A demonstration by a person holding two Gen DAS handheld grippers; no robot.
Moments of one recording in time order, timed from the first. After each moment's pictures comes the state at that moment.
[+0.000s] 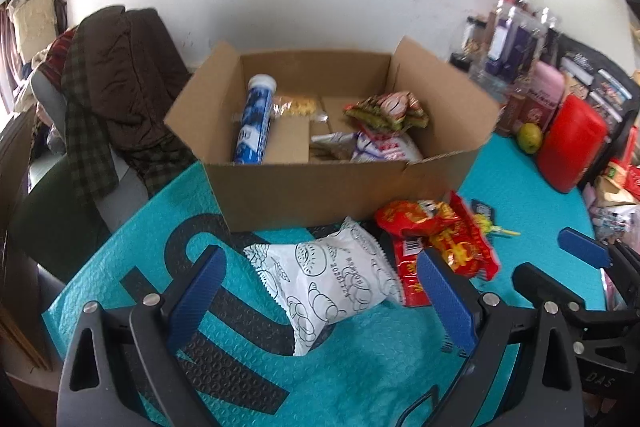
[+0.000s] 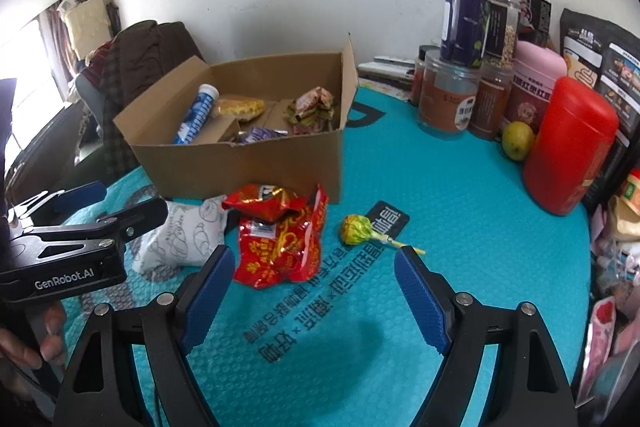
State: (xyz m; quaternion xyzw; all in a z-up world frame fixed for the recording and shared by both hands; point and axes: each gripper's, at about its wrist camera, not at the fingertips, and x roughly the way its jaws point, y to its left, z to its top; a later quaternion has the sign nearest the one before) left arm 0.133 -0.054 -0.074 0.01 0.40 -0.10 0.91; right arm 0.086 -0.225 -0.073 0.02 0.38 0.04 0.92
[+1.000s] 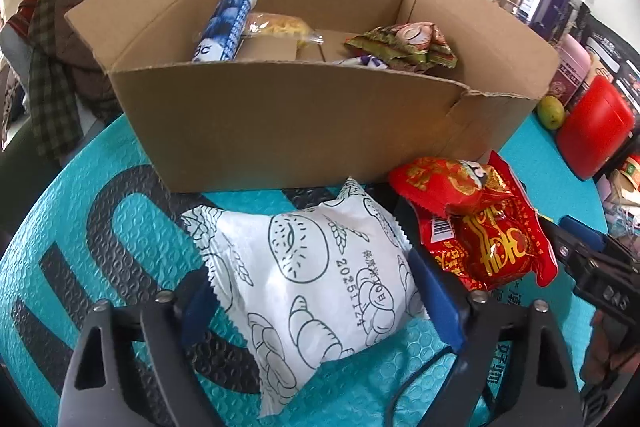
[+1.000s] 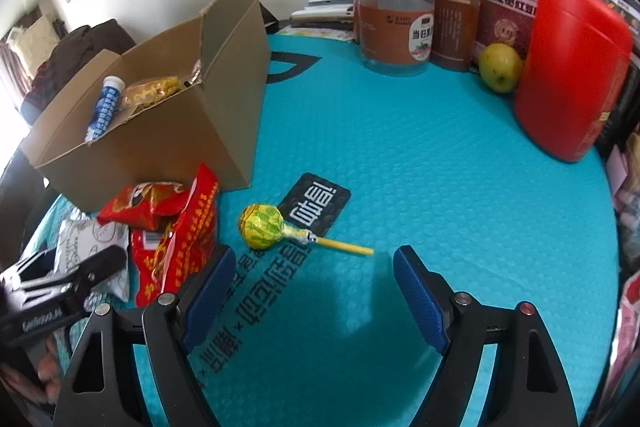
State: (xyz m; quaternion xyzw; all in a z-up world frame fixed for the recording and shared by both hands) left arm 0.171 -0.065 -0.138 -0.02 0.47 -0.12 0.88; right arm 0.139 -0.282 -0.128 0.09 0.44 -0.02 0.89
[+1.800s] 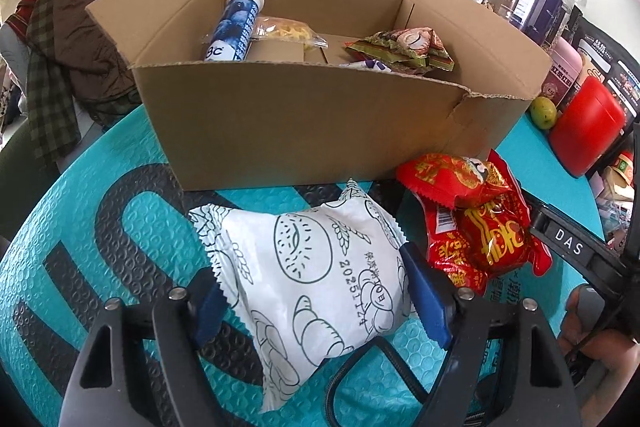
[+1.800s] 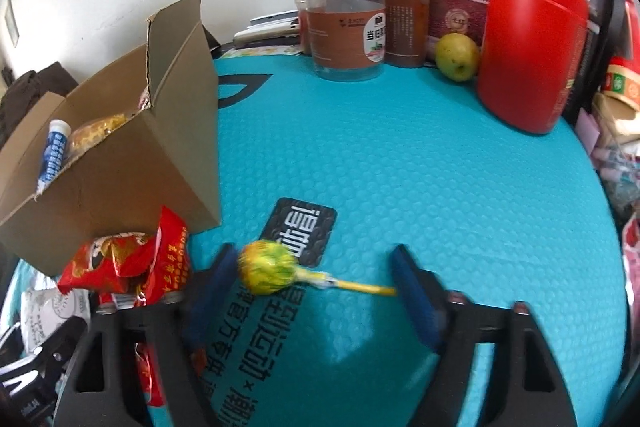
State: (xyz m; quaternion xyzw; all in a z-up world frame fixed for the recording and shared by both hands) left arm 0.164 -0.051 -0.137 -0.03 0.46 -0.13 0.88; right arm 0.150 -0.271 -0.138 0.12 0.41 -0.14 0.89
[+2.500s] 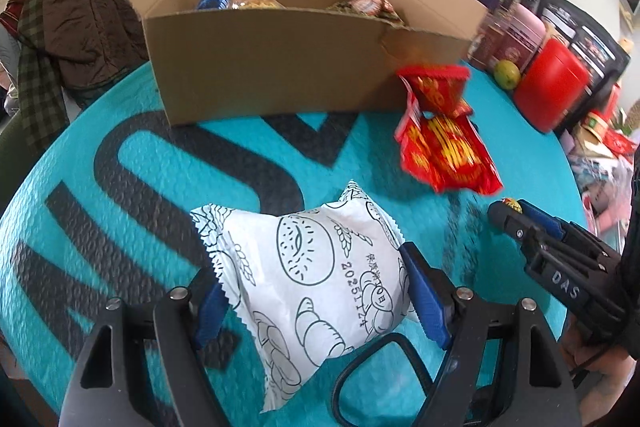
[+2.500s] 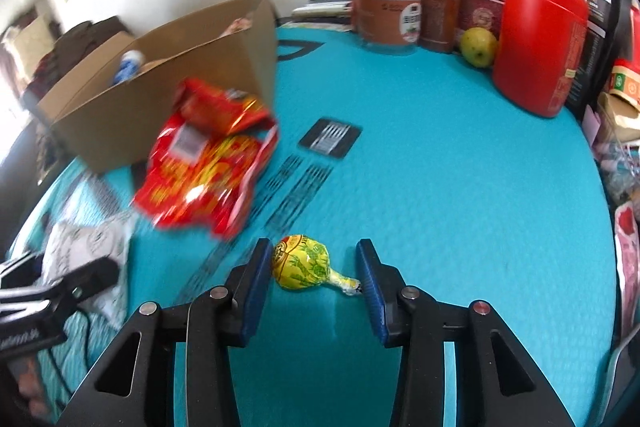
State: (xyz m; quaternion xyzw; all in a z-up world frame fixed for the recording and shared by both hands) left arm 0.105 -0.054 -0.136 -0.02 0.48 -0.18 0.86; right arm 0.078 -0.246 -0.138 0.08 0.43 -0.04 0.90
